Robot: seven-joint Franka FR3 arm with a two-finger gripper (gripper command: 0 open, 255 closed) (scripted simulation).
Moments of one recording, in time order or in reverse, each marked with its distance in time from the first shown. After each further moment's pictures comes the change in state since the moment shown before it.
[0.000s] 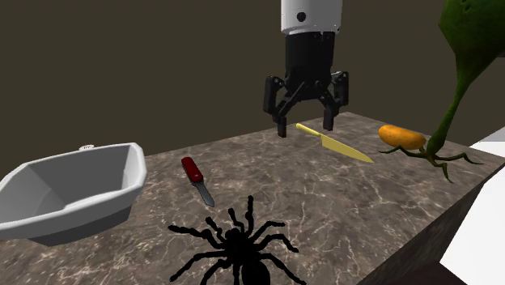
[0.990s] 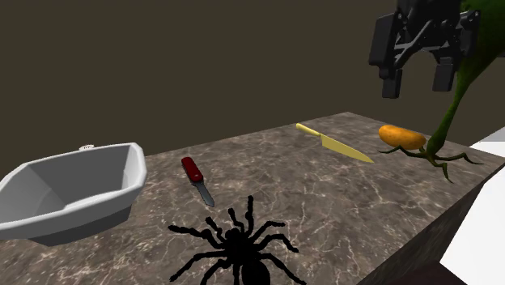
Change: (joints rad) arm -0.076 -0.292 -0.156 0.002 -0.111 -0.340 -0.179
